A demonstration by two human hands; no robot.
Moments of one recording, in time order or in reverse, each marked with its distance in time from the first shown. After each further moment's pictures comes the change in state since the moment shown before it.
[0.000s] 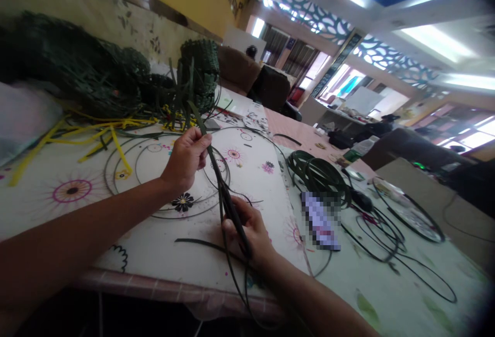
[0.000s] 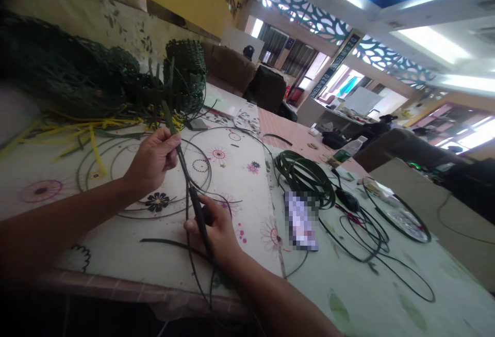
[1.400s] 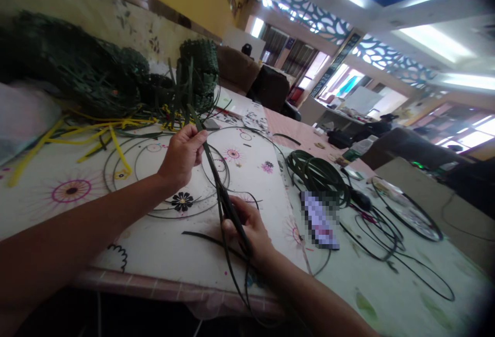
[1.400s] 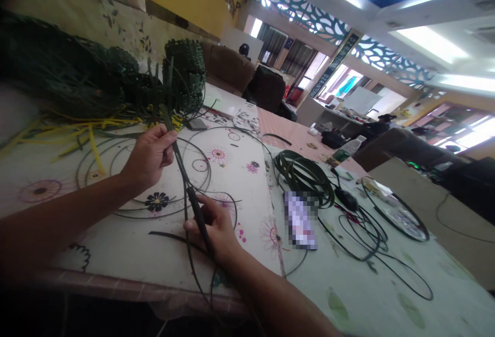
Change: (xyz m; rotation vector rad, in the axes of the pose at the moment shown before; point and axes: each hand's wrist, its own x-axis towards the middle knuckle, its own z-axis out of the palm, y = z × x) left_hand 0.007 0.005 -0.003 0.016 0.025 0.015; right_hand 0.000 -0.003 0.000 0.000 -0.011 0.046
